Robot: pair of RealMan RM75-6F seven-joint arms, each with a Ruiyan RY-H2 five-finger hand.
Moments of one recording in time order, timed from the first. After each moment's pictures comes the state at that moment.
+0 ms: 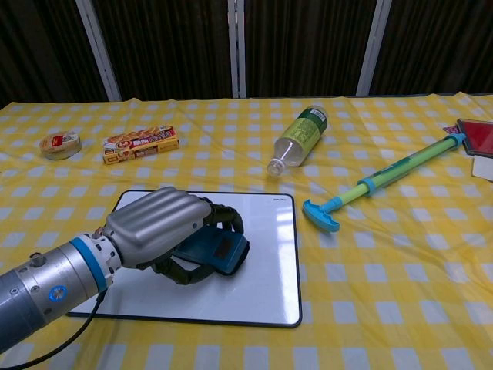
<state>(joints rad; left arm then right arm) -0.63 -1.87 0.00 -1.21 1.55 1.09 0.26 0.05 -1.09 0.00 -1.59 -1.68 1.60 0.19</state>
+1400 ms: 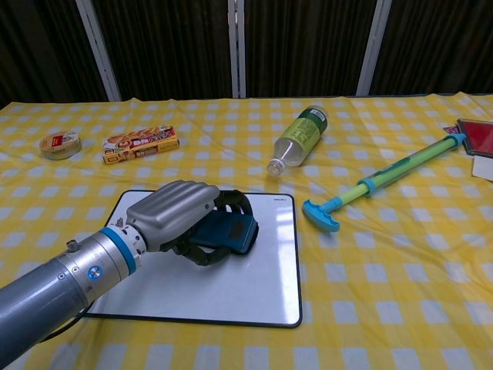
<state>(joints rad) -0.68 -2.00 -0.07 -1.03 1.52 1.09 0.07 0.06 -1.10 0.01 -1.57 -1.65 1.57 0.20</state>
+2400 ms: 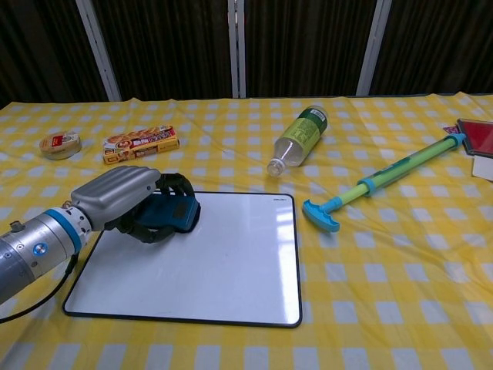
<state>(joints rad) -0.63 -1.91 -0.05 -0.92 1.51 1.11 -0.03 0.06 -1.11 0.00 -1.58 -1.67 1.57 0.17</state>
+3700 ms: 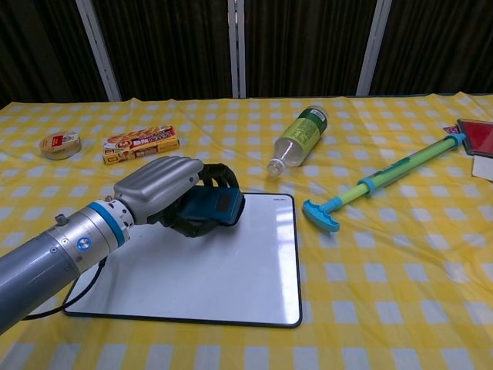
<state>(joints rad) -0.71 -1.99 -0.09 -0.91 1.55 1.12 -0.05 0.06 -1.11 0.01 -1.57 -1.63 1.55 0.19</state>
